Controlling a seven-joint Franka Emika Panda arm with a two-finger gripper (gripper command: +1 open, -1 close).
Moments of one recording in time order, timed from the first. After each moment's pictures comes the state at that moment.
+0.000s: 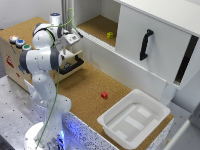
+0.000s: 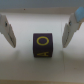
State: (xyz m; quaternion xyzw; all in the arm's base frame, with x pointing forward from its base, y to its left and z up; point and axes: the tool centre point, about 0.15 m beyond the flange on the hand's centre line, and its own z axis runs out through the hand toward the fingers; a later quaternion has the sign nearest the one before) arm 0.351 0.303 0.340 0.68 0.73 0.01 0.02
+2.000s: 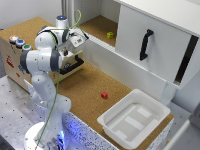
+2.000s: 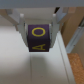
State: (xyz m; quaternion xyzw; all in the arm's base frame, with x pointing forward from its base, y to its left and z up) arm 0.413 0.306 0.373 0.74 0.66 0.12 0.03
